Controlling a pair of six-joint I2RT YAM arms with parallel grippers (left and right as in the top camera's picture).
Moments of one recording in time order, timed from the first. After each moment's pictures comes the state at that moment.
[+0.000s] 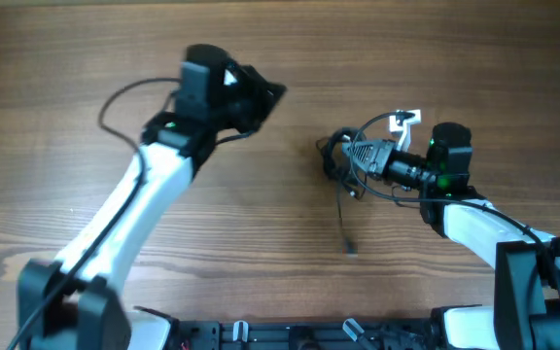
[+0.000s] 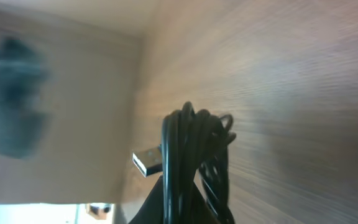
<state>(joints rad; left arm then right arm) -0.34 1.54 1.17 -0.20 0.45 -1.30 0.07 1.55 0.51 0.49 -0.90 0.81</state>
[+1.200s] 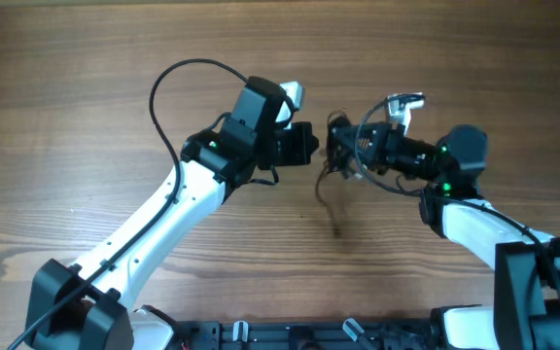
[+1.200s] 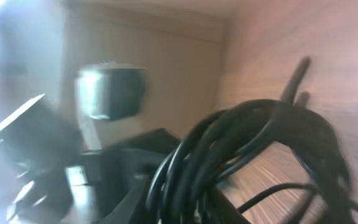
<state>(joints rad) -0.57 1.54 1.17 -0.45 0.37 -0.61 0.08 1.55 0.51 1.01 -1.14 1.40</state>
